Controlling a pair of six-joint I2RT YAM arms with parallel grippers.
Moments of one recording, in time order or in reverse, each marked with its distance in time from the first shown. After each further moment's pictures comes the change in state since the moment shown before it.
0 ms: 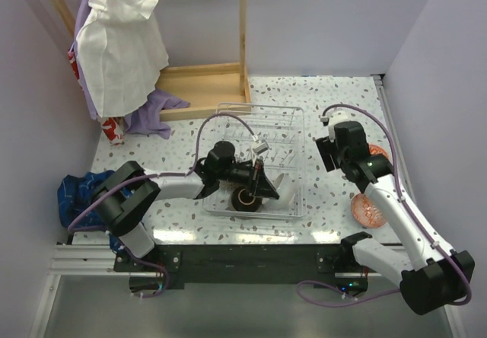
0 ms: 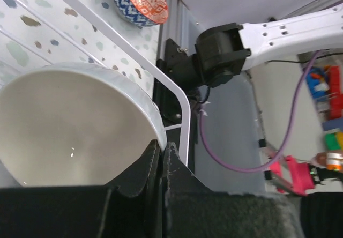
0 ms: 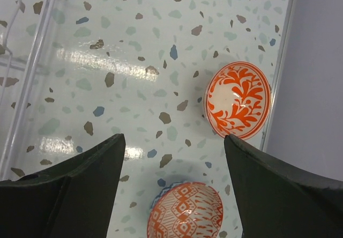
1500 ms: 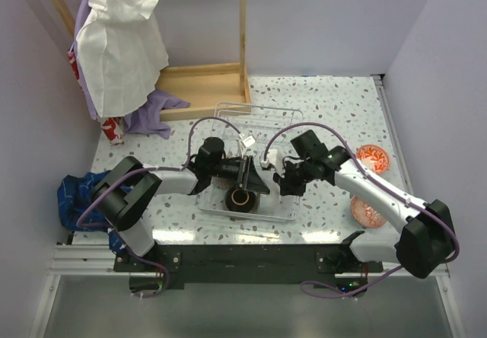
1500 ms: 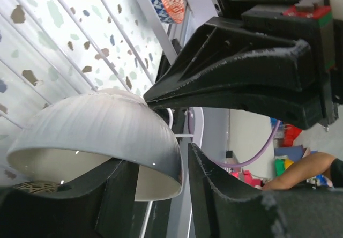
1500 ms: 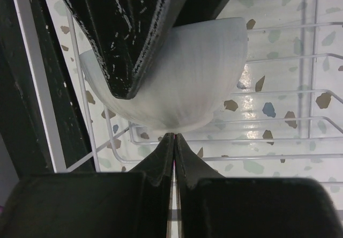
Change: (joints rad) left arm 0.133 0.031 -0.074 0.076 0.077 -0.255; right arm 0.279 0.265 0.016 -0.106 -0.883 -0.411
